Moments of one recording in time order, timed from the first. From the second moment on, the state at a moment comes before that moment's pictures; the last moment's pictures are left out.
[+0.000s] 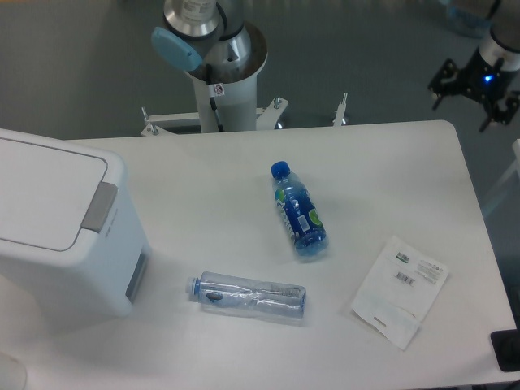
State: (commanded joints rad) arm 3.08 -1.76 -1.53 -1.44 1.53 1.59
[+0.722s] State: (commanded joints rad) arm 3.03 -1.61 -1.62 -1.39 1.15 0.97
